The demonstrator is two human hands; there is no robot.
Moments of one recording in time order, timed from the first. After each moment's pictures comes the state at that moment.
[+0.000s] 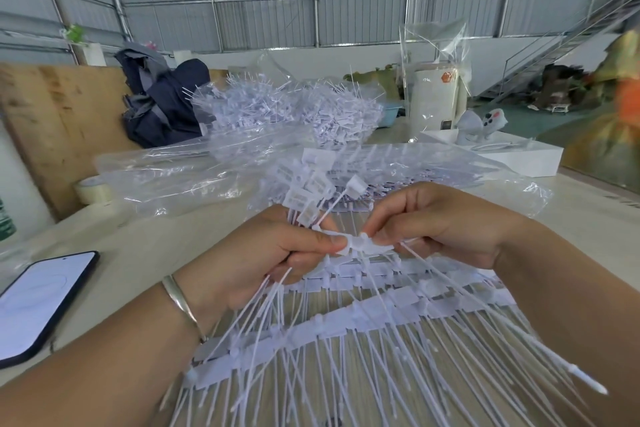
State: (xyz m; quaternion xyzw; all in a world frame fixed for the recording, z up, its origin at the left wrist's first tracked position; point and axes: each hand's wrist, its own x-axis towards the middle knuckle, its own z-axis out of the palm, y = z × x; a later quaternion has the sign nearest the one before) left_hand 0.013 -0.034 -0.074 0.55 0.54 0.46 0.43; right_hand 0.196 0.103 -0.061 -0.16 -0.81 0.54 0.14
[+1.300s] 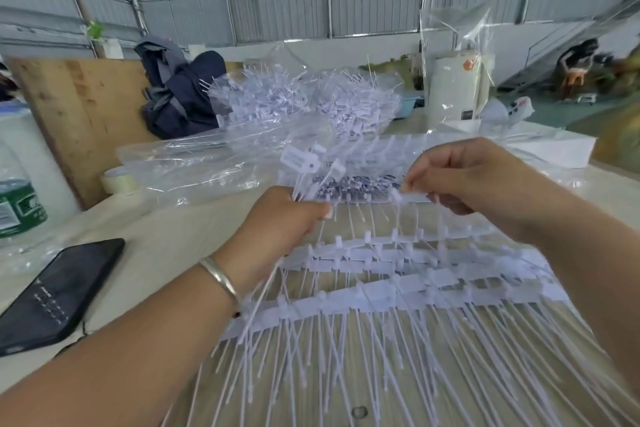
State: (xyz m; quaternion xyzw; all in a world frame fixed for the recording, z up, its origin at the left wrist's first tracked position) left_hand -0.011 -0.010 -0.085 0.42 0.73 0.49 0.20; right_hand 0.198 0.106 -0.048 -0.22 -0.82 0.43 0.31
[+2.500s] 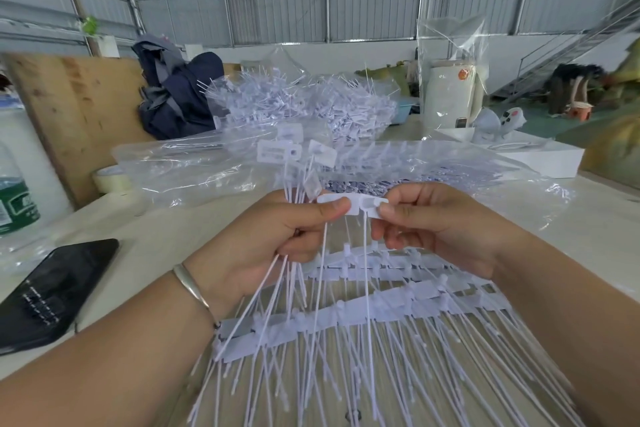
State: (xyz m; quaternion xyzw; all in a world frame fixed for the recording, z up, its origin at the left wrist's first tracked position) left_hand 0.002 -0.033 -0.074 0.48 0.52 0.56 0.43; right_hand 0.180 0.101 -0.078 -0.13 -0.74 0.63 0.21
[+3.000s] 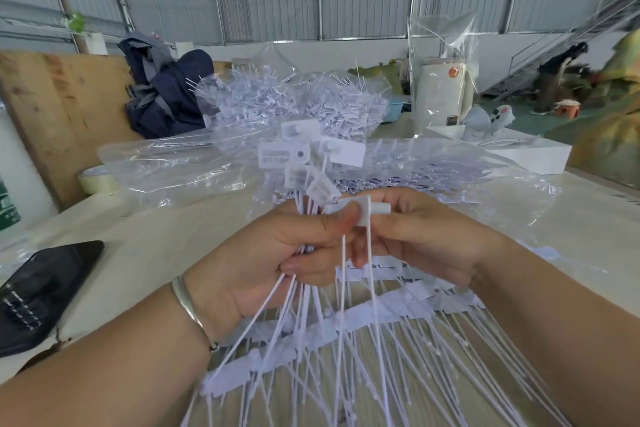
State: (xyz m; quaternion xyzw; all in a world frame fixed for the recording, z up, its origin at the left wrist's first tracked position) left_hand 0.020 -0.036 -0.076 0.57 0.28 0.47 0.61; right_hand 0.172 0.083 -0.079 -0.03 -0.74 0.65 0.15
